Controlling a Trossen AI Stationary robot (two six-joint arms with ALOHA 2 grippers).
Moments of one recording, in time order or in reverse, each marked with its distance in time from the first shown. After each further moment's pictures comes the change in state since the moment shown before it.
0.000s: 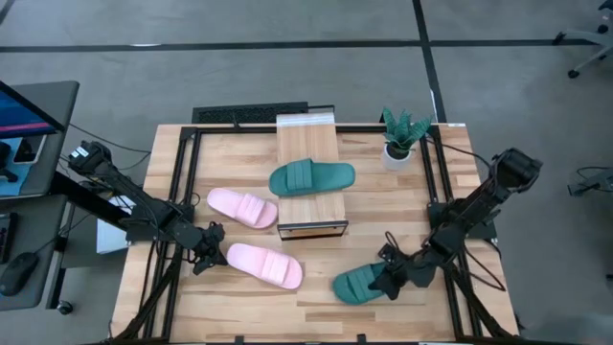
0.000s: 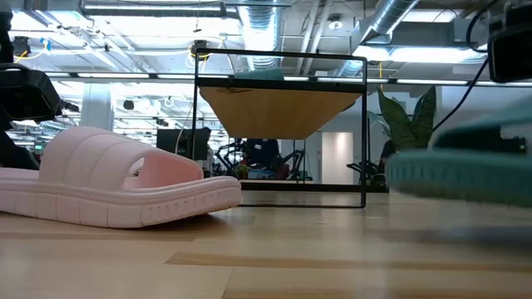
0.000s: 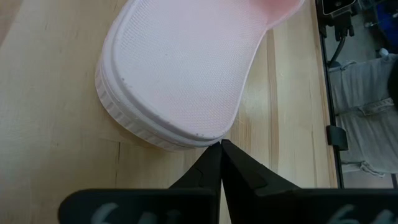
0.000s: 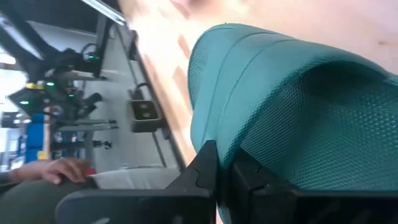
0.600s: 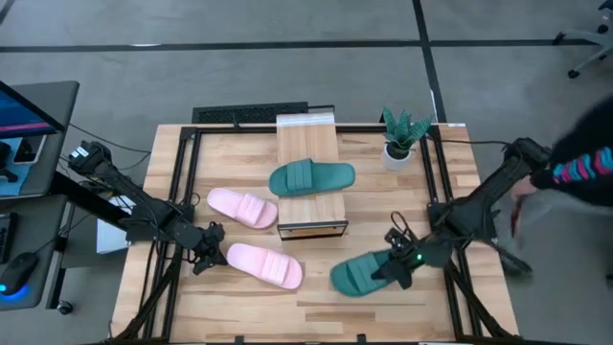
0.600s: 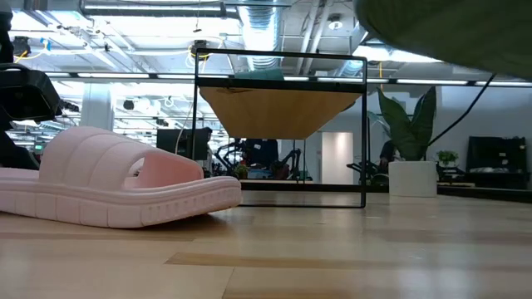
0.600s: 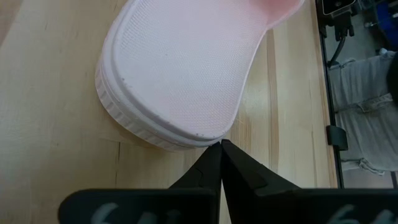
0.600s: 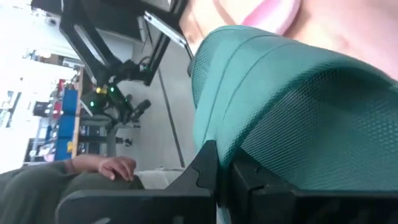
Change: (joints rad) left arm 0.000 0.000 0.000 0.000 0.000 0.000; right arm -0.093 -0.287 0.233 -0.398 -0.055 -0.151
